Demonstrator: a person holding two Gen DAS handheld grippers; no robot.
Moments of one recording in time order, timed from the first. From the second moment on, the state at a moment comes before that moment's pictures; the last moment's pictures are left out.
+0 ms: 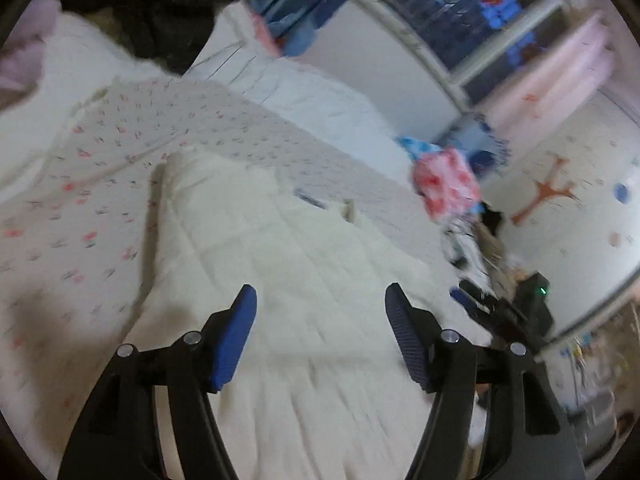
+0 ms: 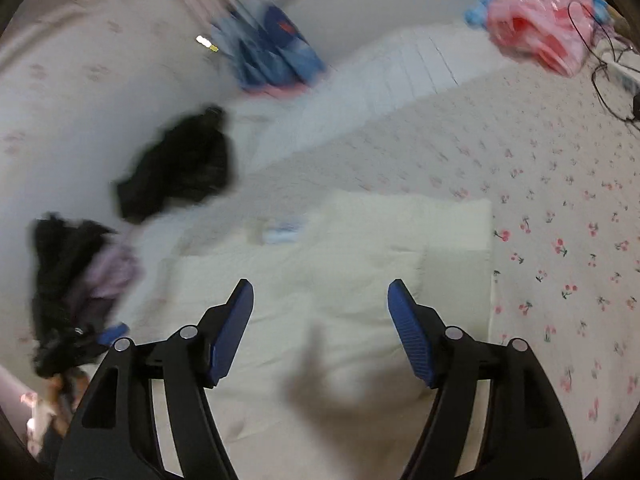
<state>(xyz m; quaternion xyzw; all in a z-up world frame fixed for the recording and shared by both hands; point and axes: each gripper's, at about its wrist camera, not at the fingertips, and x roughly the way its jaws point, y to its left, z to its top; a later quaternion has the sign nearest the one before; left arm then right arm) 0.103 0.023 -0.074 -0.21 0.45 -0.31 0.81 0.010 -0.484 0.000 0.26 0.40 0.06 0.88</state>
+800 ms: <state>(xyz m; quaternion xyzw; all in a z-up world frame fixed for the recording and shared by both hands) -0.030 0.172 -0.090 -0.17 0.56 -0.28 0.76 -0.193 -0.541 -0.028 0.35 0.46 0.14 0.80</state>
